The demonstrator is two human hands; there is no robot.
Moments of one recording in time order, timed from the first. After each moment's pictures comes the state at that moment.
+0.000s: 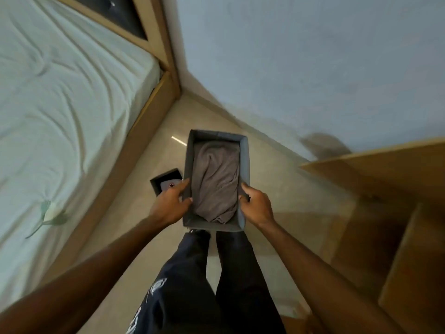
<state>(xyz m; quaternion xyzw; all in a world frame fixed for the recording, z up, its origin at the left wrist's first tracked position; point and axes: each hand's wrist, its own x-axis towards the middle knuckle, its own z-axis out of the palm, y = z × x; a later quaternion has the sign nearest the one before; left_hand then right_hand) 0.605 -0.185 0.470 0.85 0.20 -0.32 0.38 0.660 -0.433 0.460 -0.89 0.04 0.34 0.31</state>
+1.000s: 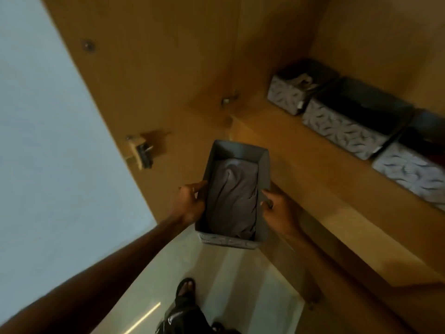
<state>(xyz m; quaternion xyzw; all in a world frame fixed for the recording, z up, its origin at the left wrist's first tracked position) 0.695 -0.731 0.710 0.80 -0.38 -0.24 0.40 0.488 -0.865 0.711 -0.82 0.44 -0.15 0.33</state>
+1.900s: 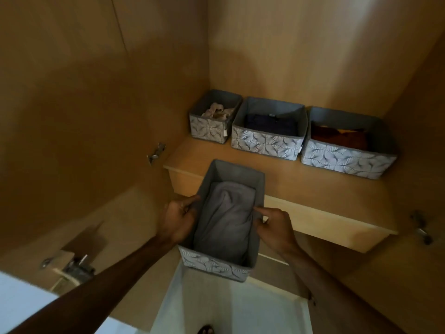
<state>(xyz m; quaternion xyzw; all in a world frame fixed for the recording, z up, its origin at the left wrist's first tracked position) 0.741 -0.886 0.738 0.68 -0.59 -0.24 0.37 0.483 -0.894 0.744 -0.69 0.60 -0.31 0.26</state>
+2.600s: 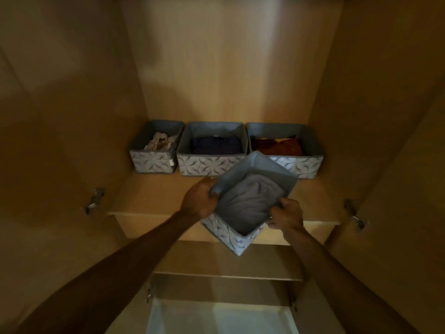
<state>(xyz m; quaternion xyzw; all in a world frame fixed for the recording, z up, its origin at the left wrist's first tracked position) 0.589 -1.024 0.796 0.53 -0.77 -0.23 0.27 0.360 -0.955 0.766 -0.34 0.72 -0.48 0.36</state>
